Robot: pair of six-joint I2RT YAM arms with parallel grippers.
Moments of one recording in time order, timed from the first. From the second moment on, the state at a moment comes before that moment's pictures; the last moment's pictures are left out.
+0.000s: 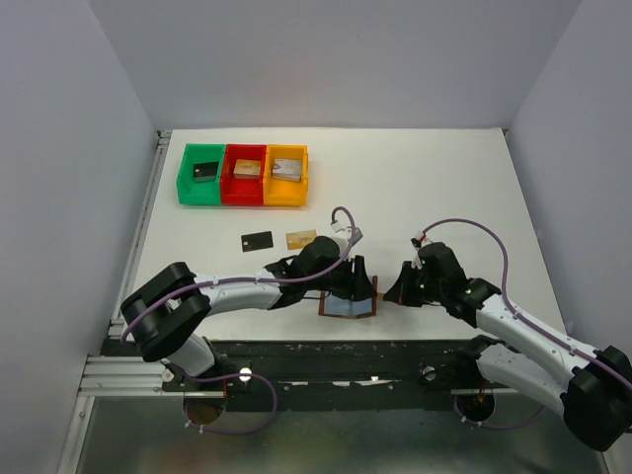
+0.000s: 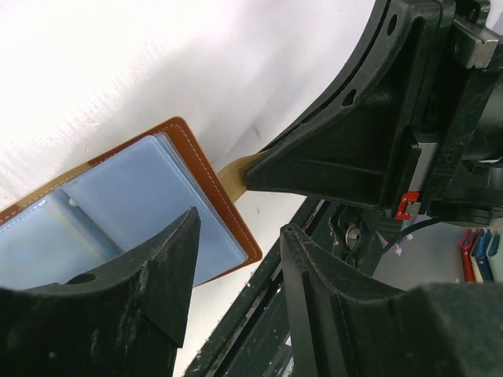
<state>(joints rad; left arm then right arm) -0.98 1.53 0.73 0.30 0.26 -0.72 0.57 0.92 0.43 -0.33 -0.17 0.65</state>
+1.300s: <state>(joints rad) -0.92 1.34 0.51 0.15 0.06 -0.82 0.57 1.05 0.43 -0.37 -0.09 0.68</state>
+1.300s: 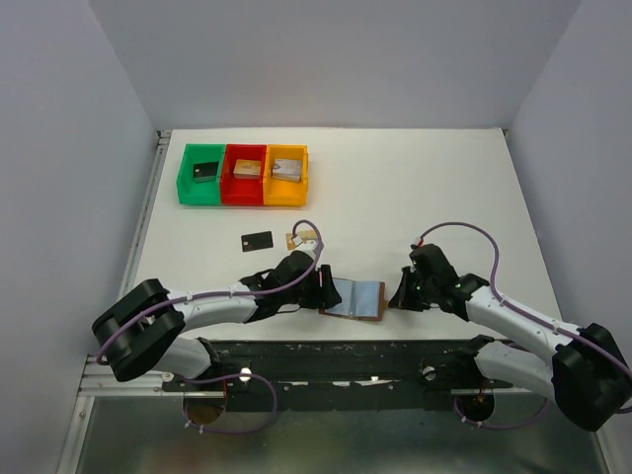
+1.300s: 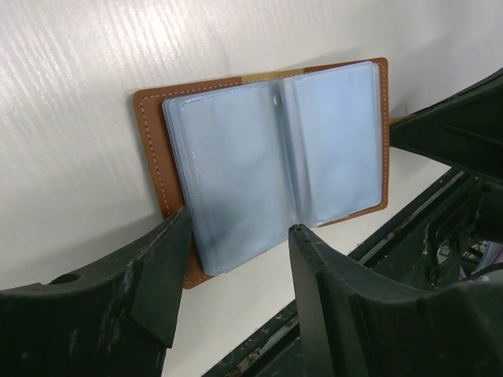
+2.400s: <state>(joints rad) -0.94 1.43 0.58 0.31 0.24 -0.73 0.57 1.09 0.43 -0.37 -0.09 0.68</state>
